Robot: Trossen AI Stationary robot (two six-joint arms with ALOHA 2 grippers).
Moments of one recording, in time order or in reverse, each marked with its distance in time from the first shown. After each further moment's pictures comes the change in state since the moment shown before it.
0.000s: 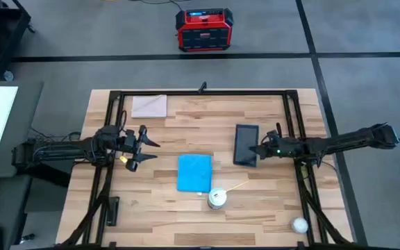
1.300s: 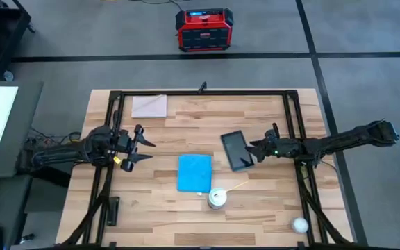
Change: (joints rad) left arm 0.000 -0.276 0.000 -0.191 0.020 -0.021; right arm 0.018 0.106 0.010 0.251 0.079 -0.309
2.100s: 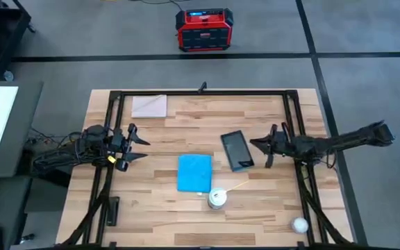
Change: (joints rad) left arm 0.000 -0.179 0.085 -0.320 -0.053 0.014; right arm 0.092 -0.408 0.003 0.000 0.030 -0.673
